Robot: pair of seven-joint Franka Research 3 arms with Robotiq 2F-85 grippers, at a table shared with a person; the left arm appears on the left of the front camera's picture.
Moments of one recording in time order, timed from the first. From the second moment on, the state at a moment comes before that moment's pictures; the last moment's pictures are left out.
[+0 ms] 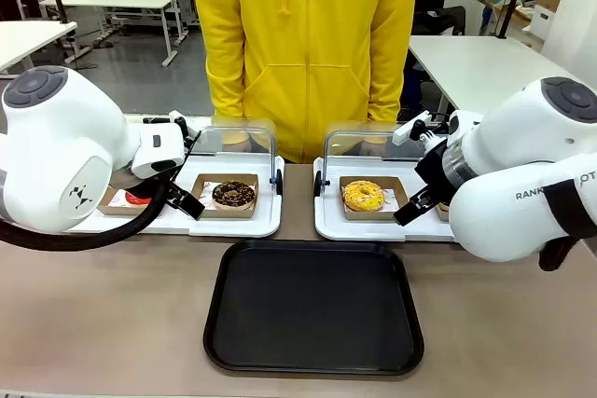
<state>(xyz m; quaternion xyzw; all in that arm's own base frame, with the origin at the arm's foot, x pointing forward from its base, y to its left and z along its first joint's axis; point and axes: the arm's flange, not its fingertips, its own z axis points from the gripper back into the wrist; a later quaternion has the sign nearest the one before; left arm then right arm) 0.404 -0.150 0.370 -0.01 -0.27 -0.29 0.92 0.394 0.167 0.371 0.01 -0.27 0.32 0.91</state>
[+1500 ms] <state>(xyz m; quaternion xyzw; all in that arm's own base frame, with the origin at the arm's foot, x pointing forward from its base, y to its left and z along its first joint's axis) 0.374 0.132 0.504 -0.18 -0.42 -0.48 0.75 0.396 -0.157 0.539 0.24 -0.37 0.37 0.82</state>
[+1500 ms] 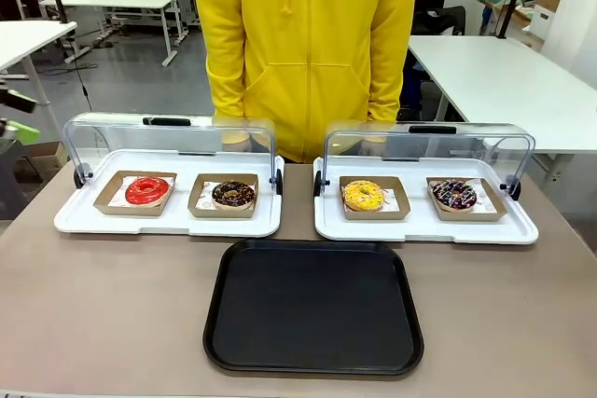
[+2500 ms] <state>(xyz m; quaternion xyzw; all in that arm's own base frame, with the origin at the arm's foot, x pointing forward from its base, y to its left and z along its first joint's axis) 0.355 0.168 0.486 -0.25 -0.50 -0.46 0.69 0.382 -0.198 0.504 0.31 -0.42 0.35 0.78</state>
